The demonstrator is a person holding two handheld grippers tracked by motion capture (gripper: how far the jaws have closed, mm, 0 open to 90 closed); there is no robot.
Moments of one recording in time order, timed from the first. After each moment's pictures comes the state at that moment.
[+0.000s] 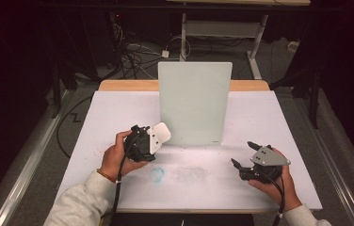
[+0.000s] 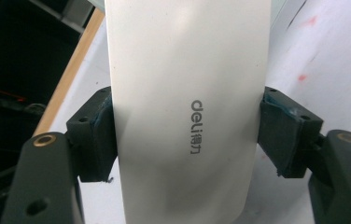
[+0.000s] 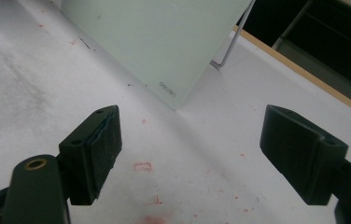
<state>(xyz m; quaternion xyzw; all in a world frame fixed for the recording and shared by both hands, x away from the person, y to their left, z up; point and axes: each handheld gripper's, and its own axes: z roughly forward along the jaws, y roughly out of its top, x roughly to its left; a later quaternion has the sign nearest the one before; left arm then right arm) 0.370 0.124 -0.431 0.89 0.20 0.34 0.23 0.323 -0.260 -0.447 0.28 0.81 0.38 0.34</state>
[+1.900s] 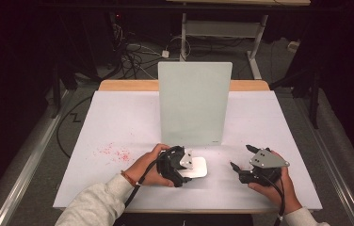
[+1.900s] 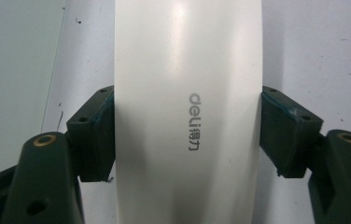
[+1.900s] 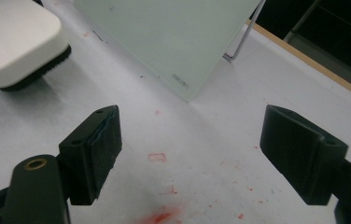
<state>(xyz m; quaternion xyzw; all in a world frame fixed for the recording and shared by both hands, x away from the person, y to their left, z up) 0.353 0.034 -0.448 0.97 0.02 0.10 0.24 0.318 -0.259 -0.451 0.28 0.82 0.38 0.32</state>
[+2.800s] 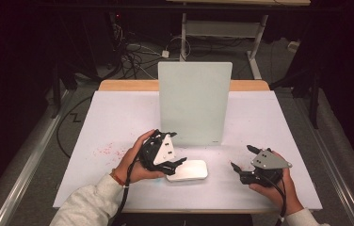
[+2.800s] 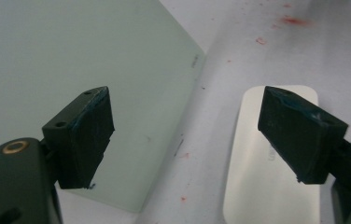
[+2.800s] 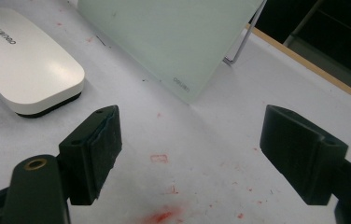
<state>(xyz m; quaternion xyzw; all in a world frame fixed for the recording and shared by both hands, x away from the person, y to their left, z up) 0.339 0.089 -0.408 0.87 0.10 0.28 0.39 0.315 -0.261 -0.448 0.28 0.82 0.39 0.32</state>
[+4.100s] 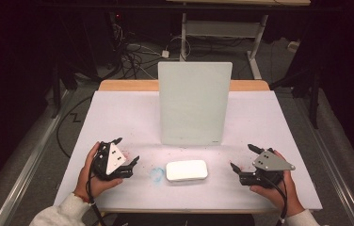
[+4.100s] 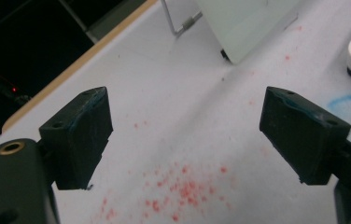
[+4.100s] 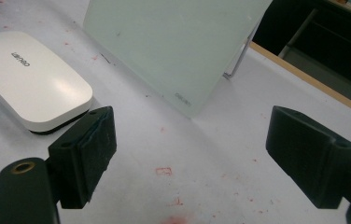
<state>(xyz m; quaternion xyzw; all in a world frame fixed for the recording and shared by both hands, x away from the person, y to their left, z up) 0.312 0.207 -0.464 0.82 0.28 0.35 0.35 0.308 -0.258 -0.441 0.28 0.80 0.41 0.33</state>
